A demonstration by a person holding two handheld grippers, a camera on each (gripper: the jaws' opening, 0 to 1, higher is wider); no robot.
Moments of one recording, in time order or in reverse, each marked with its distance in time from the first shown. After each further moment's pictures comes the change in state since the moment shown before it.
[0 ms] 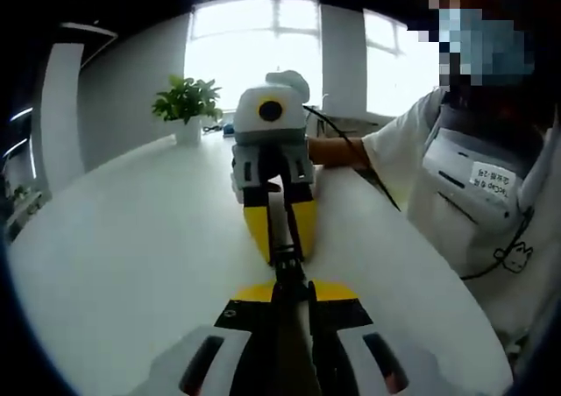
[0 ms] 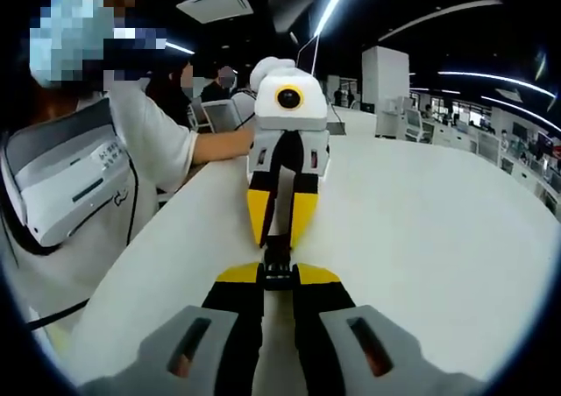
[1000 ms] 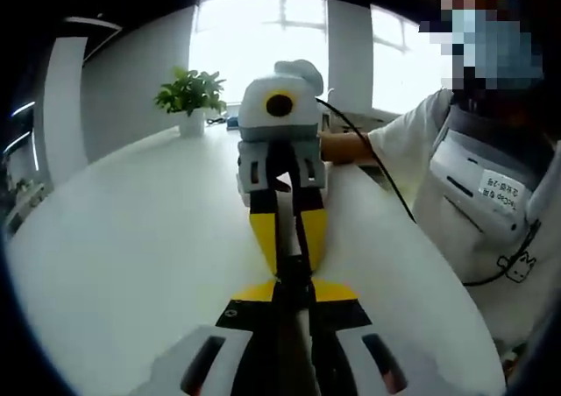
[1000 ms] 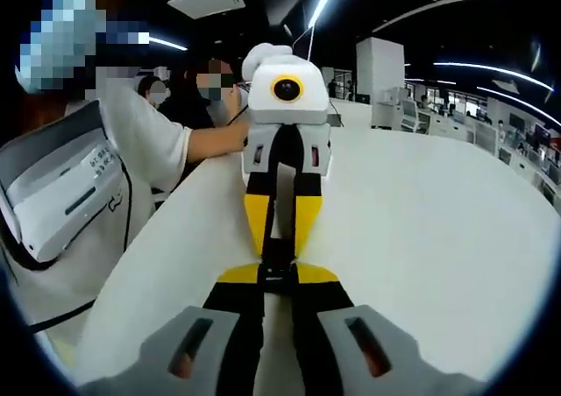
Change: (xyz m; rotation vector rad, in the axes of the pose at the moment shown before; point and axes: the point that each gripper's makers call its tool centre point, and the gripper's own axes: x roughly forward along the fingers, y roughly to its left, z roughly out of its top) left arm 0.009 -0.001 0.001 -0.034 0.034 0.028; right arm 0.008 0.002 0.001 0.040 0.041 -0.024
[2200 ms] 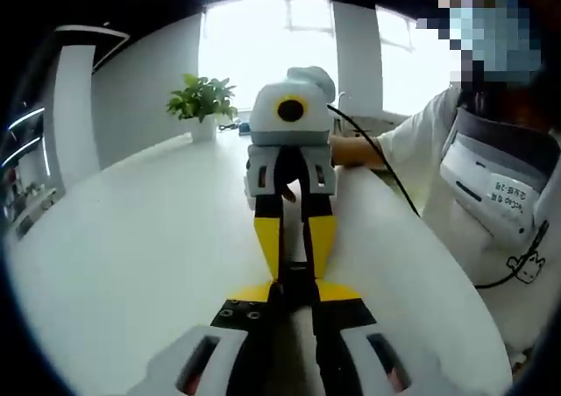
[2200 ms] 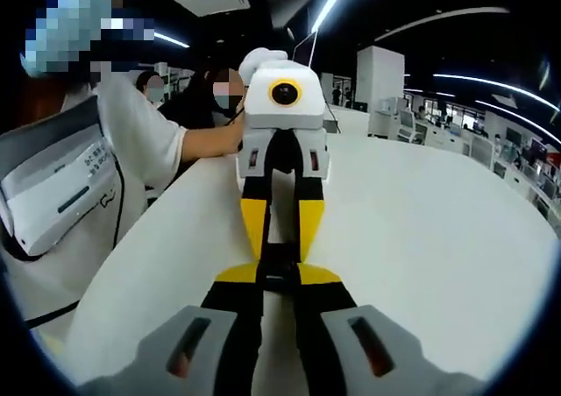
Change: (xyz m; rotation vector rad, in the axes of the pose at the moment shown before) left arm -0.004 0.006 -0.001 0.014 -0.035 0.066; right arm 0.000 0.003 0.001 -0.064 -0.028 -0.037
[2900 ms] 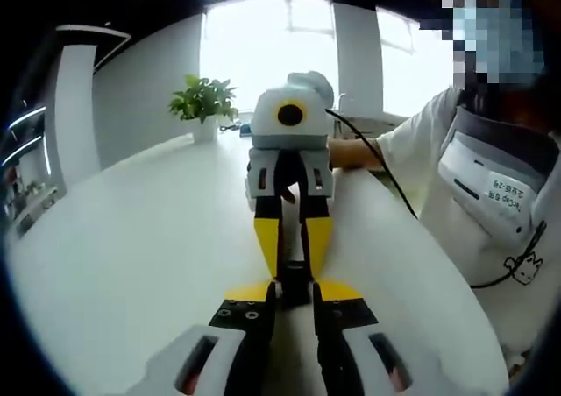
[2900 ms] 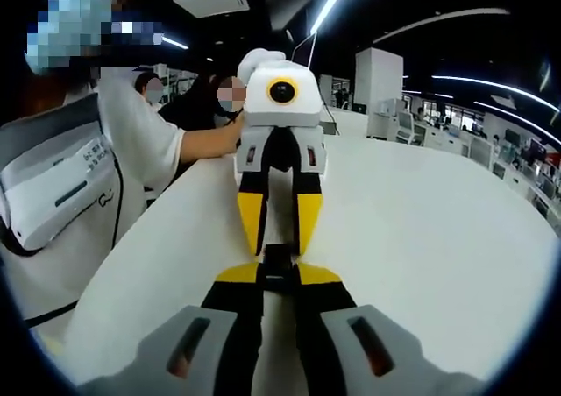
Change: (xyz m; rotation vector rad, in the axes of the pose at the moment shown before) left arm -0.010 0.000 0.003 -0.020 -0.024 0.008; right arm 0.004 -0.006 -0.001 0.009 -0.010 0.003
